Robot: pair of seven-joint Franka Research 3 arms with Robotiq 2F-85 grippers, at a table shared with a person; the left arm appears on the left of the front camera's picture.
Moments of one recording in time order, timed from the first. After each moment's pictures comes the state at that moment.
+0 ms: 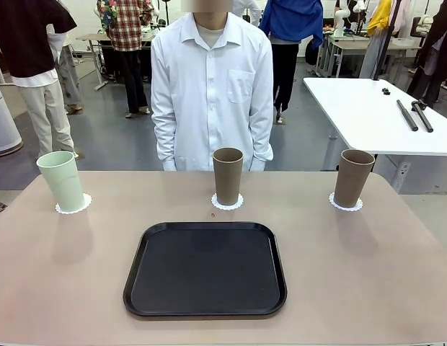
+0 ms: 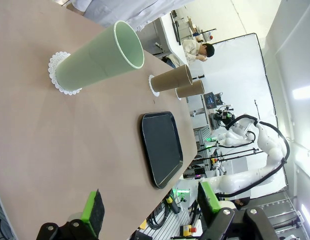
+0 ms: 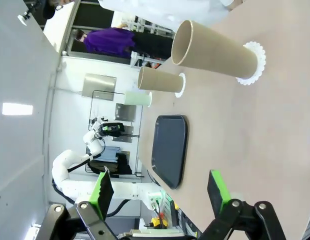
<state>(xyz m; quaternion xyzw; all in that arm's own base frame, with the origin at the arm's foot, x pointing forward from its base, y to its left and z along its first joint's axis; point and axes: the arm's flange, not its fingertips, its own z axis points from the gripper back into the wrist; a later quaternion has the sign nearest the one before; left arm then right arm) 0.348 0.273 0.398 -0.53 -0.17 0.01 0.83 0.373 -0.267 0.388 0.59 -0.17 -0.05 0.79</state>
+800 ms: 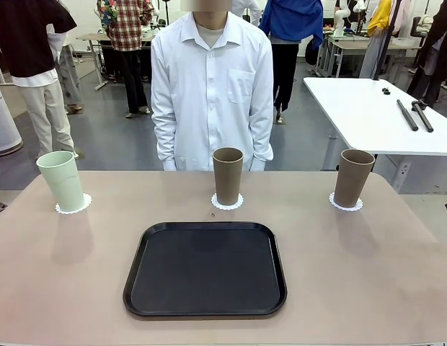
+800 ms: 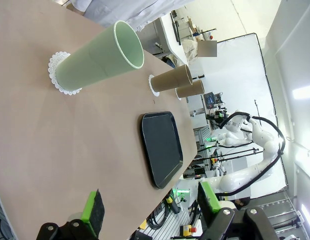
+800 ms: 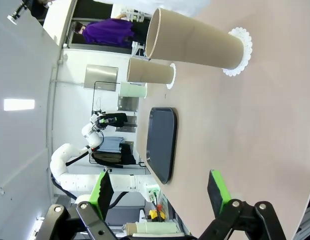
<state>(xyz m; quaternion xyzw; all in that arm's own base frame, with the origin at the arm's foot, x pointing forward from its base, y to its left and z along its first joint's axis) 0.348 0.273 0.398 -0.53 -0.17 0.01 0.83 0.394 -0.267 0.339 0.60 -0.14 -0.04 0.79</state>
